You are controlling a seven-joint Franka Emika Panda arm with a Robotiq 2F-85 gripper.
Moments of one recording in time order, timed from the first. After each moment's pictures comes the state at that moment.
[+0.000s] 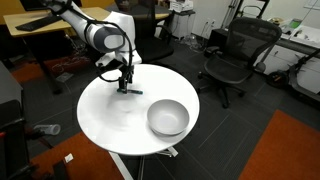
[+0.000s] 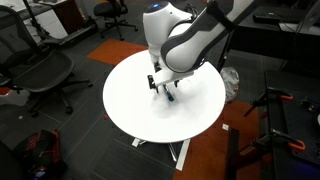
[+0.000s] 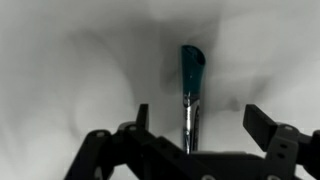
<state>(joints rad) 0.12 0.71 -0.07 -1.83 -0.01 2.47 0.93</state>
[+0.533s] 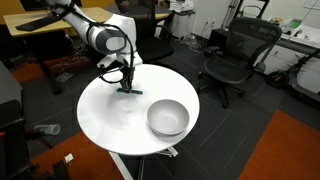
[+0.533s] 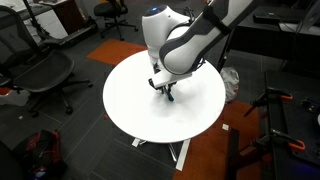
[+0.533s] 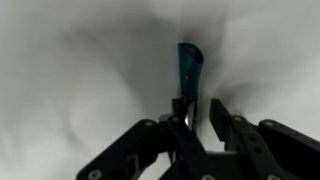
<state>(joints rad) 0.12 0.73 -0.07 -1.80 -0.01 2.47 0.93</state>
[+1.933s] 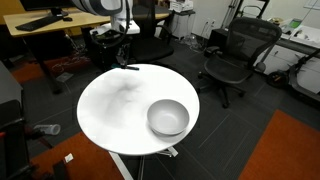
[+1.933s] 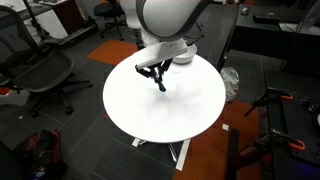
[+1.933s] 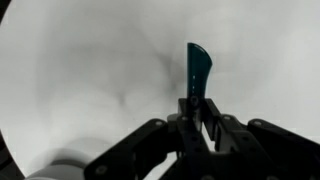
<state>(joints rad) 0.18 0.59 -0.06 -1.70 -0.01 2.19 0.94</state>
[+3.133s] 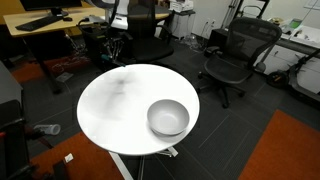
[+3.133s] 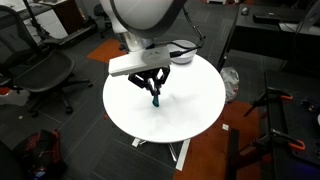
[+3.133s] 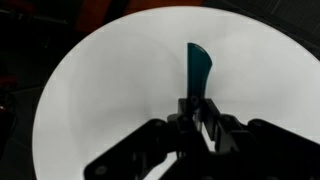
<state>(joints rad) 0.21 0.63 -0.02 -1.58 0.11 2.00 1.25</state>
